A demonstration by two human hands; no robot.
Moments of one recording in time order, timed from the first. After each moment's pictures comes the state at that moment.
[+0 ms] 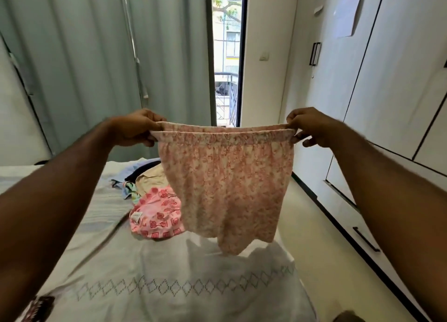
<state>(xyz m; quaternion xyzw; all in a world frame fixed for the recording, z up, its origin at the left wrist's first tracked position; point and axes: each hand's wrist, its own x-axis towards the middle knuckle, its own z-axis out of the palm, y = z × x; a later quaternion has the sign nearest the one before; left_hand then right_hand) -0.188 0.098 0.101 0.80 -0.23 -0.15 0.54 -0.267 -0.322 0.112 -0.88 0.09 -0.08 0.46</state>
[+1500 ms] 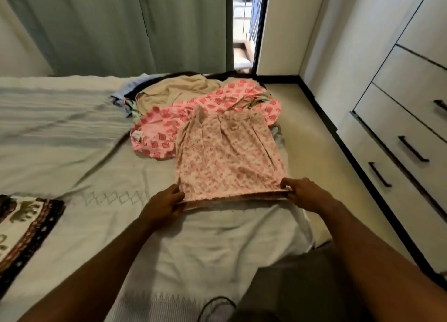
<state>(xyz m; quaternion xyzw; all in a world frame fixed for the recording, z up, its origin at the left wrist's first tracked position) -0.307 0.085 -0.308 0.94 -0.28 0.04 0.20 -0.321 -0.353 -0.250 -0.98 -0.03 0.15 0.11</state>
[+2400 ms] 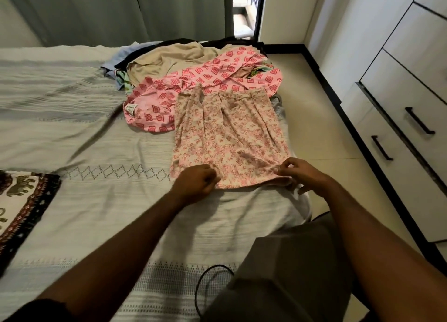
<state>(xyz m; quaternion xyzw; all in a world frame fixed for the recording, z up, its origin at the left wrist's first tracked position) -0.332 -0.014 -0.293 0.93 -0.29 0.02 0.24 -0.346 -0.351 -0.265 -0.86 0.13 0.22 0.45</state>
